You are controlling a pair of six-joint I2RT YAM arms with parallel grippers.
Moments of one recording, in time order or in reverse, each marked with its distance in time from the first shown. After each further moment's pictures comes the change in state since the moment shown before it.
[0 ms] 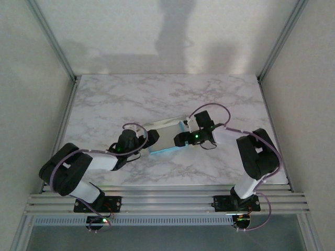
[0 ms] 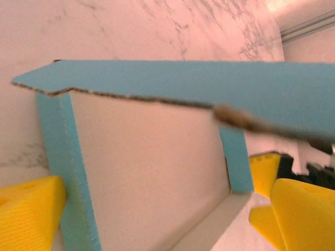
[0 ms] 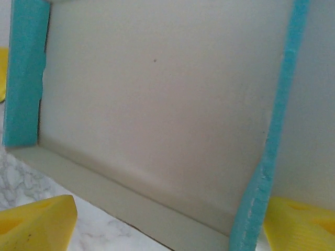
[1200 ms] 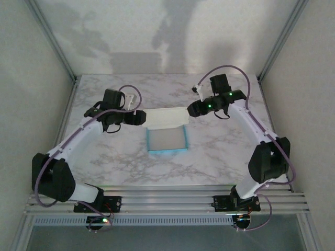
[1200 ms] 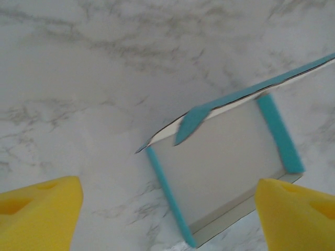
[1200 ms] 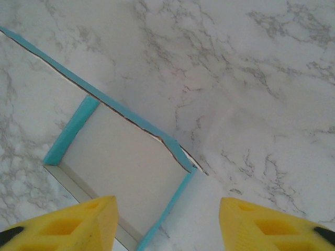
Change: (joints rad) left arm 0.265 -0.074 0.739 -1.220 0.171 0.792; right arm -0.172 -0.031 0.639 -0.615 0.065 -0.458
